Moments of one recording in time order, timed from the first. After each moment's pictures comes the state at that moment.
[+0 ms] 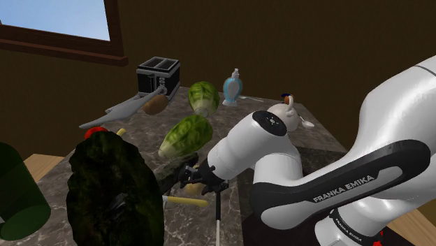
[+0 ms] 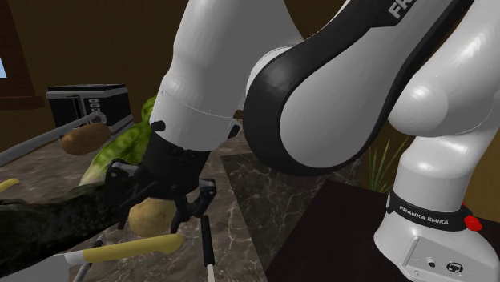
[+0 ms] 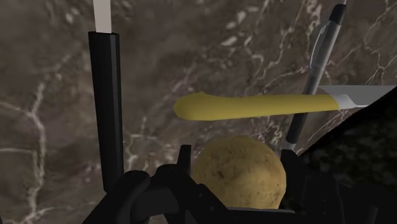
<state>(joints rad) -0.60 -0.34 1.55 -2.59 0.39 2.96 1.32</state>
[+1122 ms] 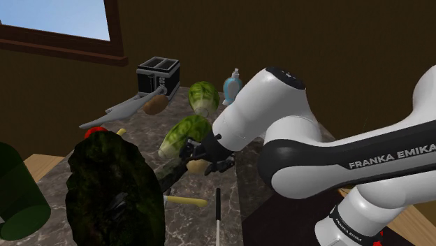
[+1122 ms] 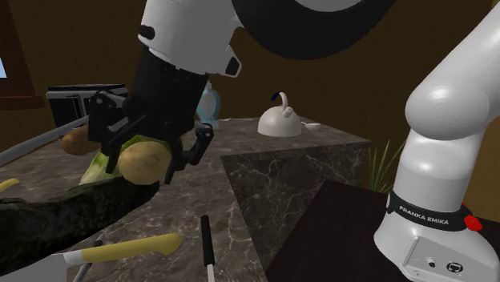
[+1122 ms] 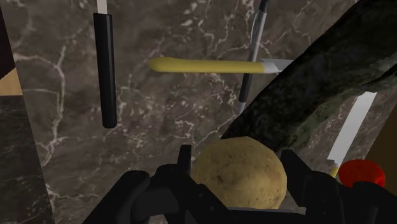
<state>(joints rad) -0.24 -0.49 1.13 -2.52 0.46 2.69 1.23</state>
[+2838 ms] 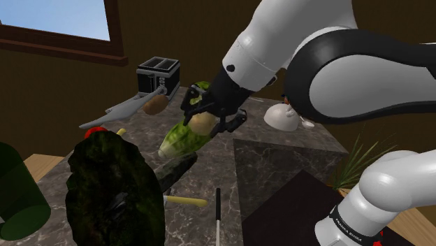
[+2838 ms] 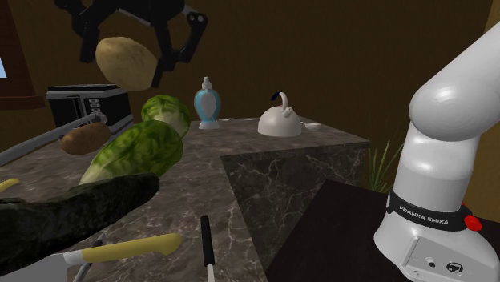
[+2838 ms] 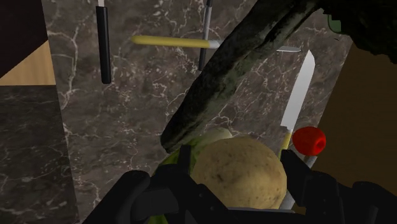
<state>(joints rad) -0.15 -0.64 0.88 -2.30 0.43 2.30 1.19</state>
